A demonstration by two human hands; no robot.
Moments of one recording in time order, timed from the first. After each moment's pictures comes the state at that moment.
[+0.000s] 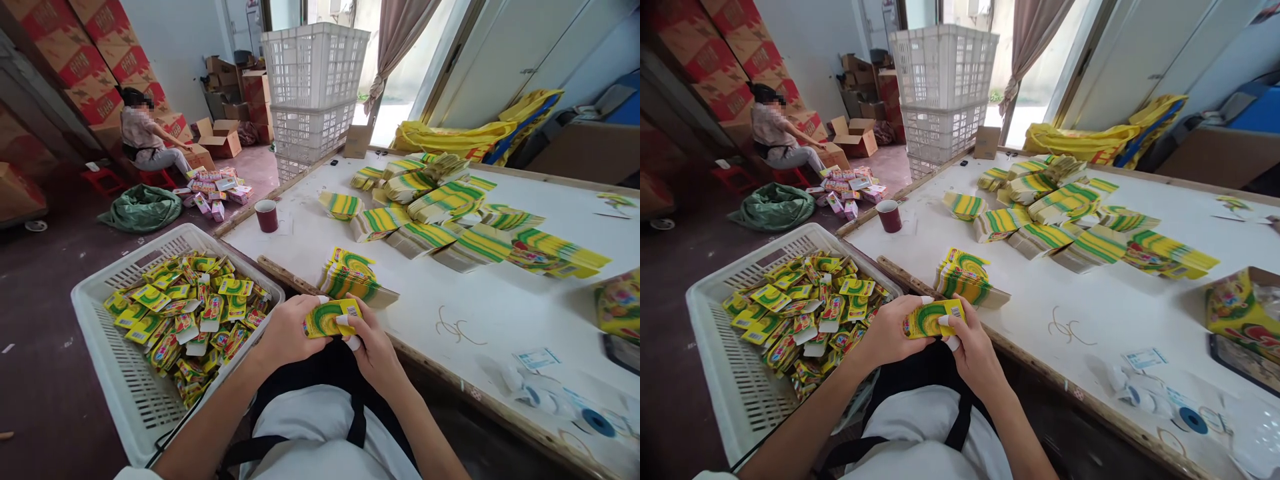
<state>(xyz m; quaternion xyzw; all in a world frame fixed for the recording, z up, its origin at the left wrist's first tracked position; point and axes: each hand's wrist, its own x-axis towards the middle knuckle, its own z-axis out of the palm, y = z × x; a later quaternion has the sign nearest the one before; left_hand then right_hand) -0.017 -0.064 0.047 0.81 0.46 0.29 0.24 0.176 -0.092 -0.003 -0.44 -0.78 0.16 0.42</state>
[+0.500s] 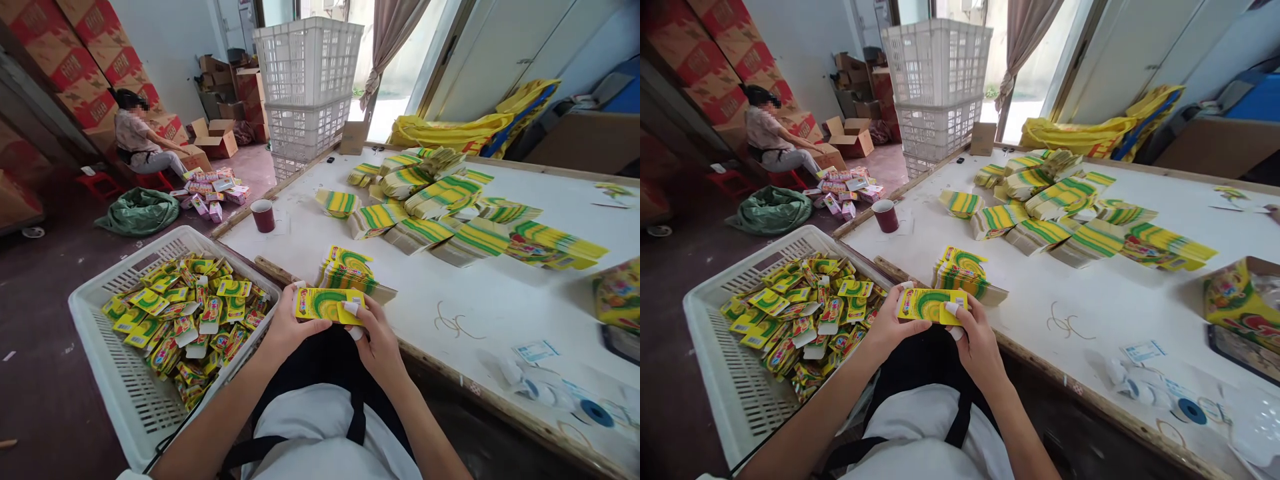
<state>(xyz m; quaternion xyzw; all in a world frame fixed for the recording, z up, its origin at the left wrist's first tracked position) -0.005 -0.060 0.033 0.49 0.48 0.45 0.57 0.180 -0.086 -0.012 -0.46 -0.74 0.12 0.47</state>
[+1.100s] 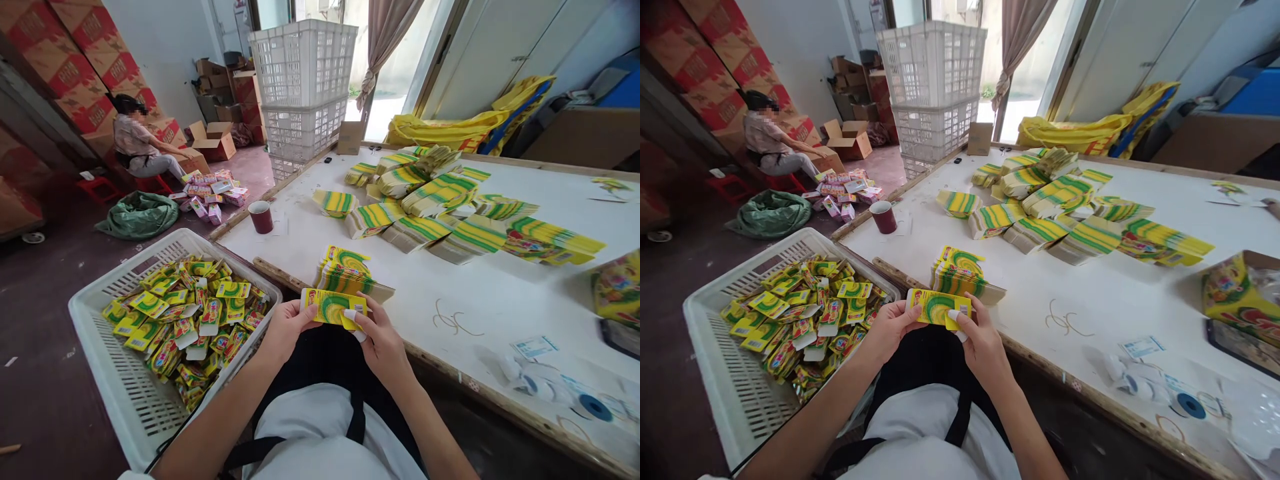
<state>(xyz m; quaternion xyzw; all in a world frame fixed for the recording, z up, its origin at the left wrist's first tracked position) 0.004 -0.060 0.031 0.36 0.47 0.44 0.68 0.191 -0.088 -0.020 -0.46 -0.75 0.09 0.46</state>
